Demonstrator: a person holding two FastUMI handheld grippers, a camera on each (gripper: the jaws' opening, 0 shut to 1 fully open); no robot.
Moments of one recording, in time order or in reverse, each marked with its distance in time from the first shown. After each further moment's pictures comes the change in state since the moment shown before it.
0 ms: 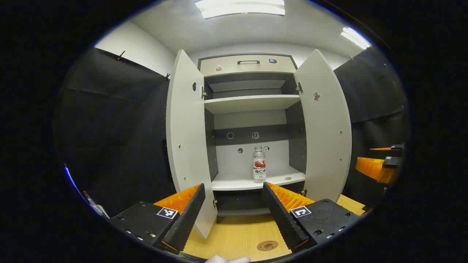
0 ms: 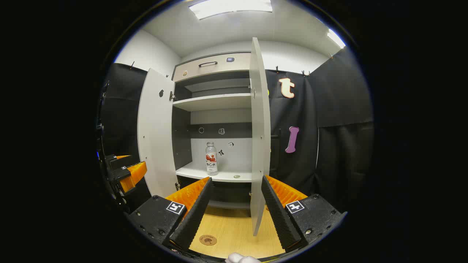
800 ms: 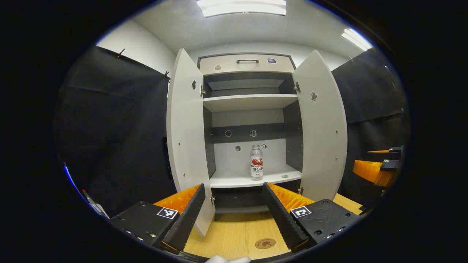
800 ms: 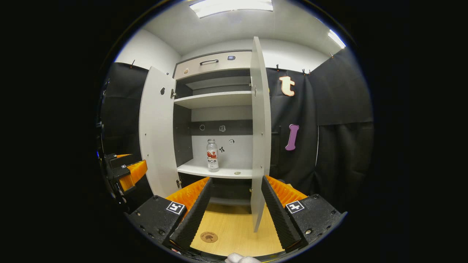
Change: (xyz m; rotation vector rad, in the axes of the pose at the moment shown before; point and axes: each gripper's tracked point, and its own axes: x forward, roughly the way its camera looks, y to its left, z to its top) left arm -0.011 -0.003 -0.005 -0.015 0.022 -0.028; right arm -0.014 0.008 -0.010 -0.001 0.041 0.009
